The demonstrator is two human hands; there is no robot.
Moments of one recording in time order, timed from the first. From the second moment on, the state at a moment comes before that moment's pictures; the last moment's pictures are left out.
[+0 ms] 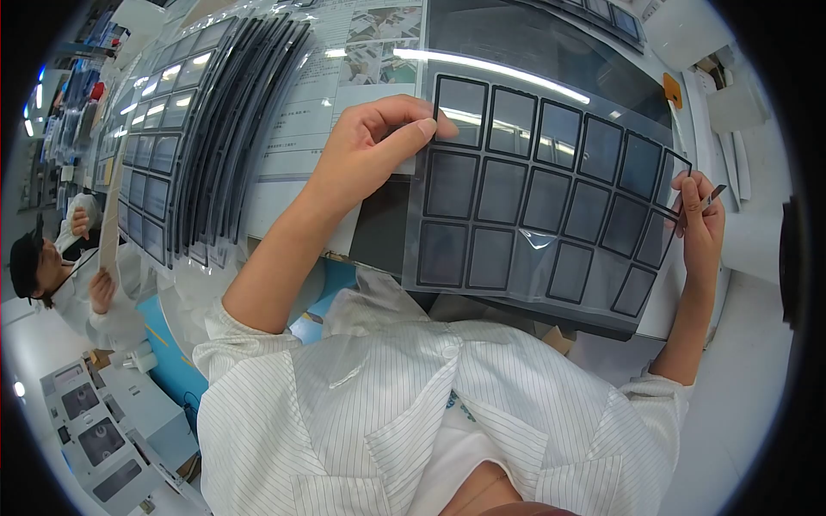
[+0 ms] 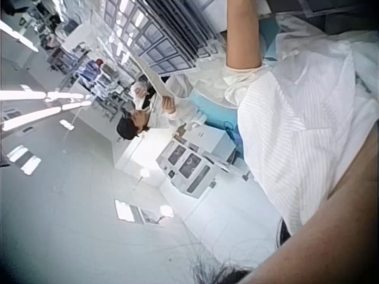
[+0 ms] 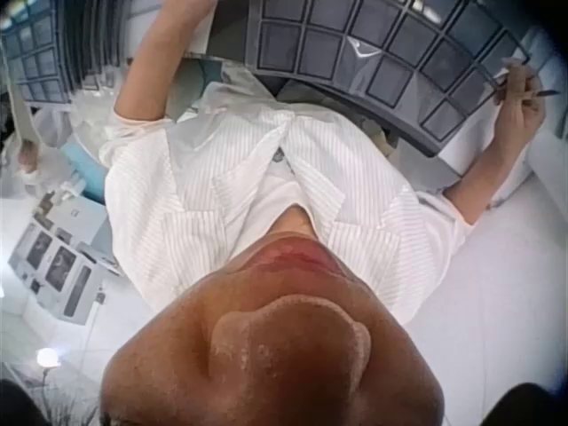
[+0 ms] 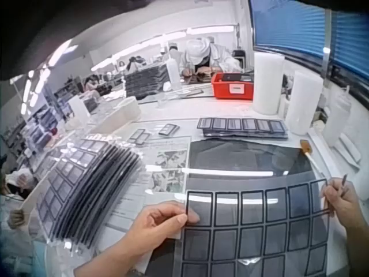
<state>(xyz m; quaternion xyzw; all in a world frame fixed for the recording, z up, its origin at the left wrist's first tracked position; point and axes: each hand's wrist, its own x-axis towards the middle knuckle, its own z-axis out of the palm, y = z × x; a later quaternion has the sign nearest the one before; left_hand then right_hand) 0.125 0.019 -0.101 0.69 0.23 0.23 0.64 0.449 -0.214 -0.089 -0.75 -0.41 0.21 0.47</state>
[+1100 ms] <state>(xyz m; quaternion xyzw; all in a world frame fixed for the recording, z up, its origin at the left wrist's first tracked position) 0.124 0.018 -0.114 0.80 0.27 0.34 0.41 0.450 -0.213 -0.089 -0.76 -0.40 0.22 0.46</state>
